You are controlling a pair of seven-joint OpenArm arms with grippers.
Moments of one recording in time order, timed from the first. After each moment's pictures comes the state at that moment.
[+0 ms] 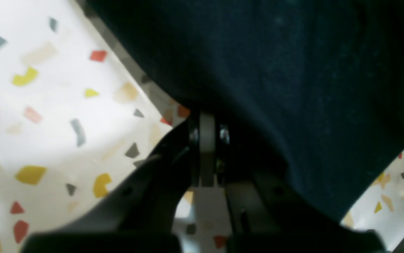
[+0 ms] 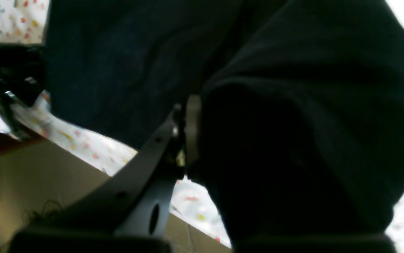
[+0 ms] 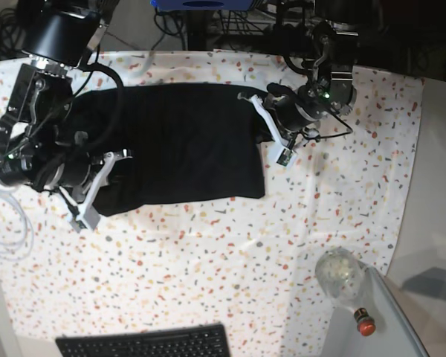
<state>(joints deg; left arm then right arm) 9.2 -4.8 -2.5 73.4 -4.2 -34.6 24.8 3.7 -5.3 21.0 97.4 24.6 31.4 -87.5</state>
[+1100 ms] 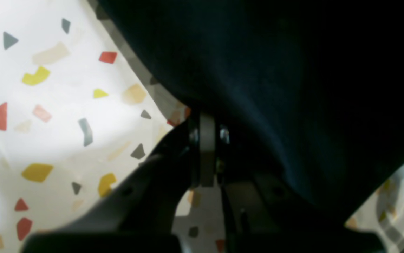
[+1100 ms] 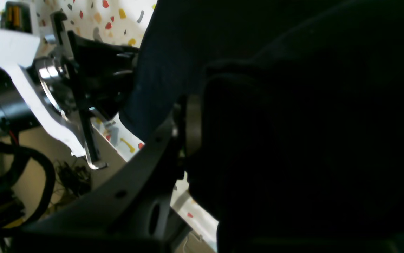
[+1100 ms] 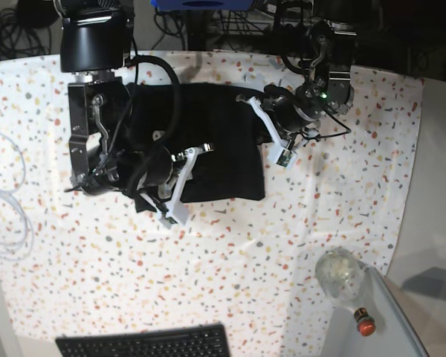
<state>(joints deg) 9.2 -4.6 -1.8 73.4 -4.4 -31.5 24.7 5.6 -7.1 -0.1 82.5 24.8 25.4 -75.1</state>
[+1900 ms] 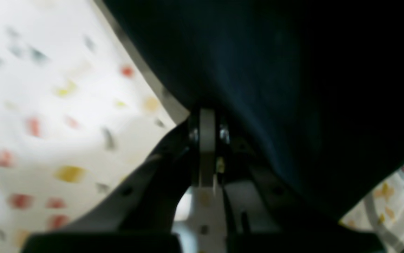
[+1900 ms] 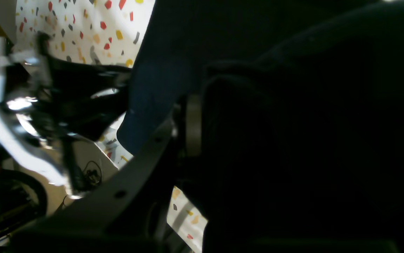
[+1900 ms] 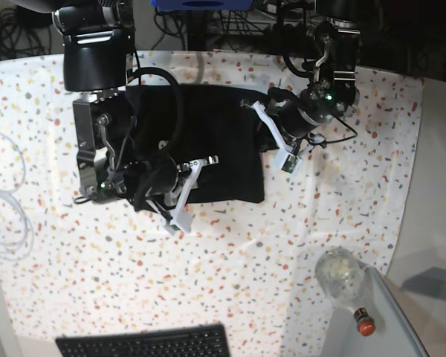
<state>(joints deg) 9.8 -5.0 -2.5 78.4 -4.4 -31.3 26.0 9.6 -7.1 -0.1 73.4 24.8 25.3 -71.1</state>
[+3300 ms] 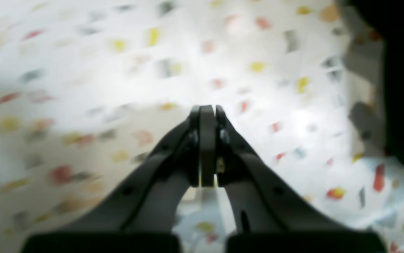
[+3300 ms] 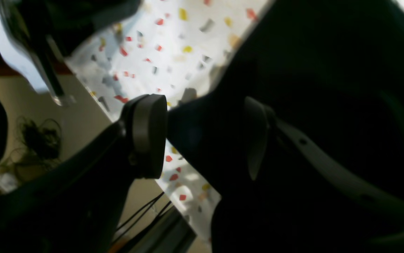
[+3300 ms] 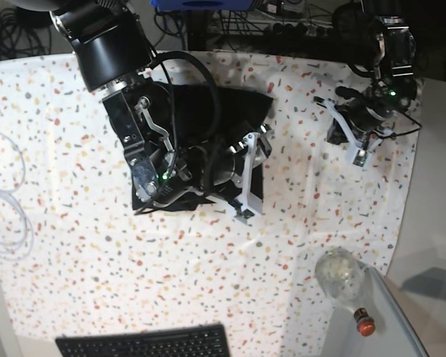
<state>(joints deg) 13.4 -13.9 -17.6 81.8 -4.6 -36.4 30.9 9.4 -6.4 -23.6 82.6 24.7 18.2 -71.5</state>
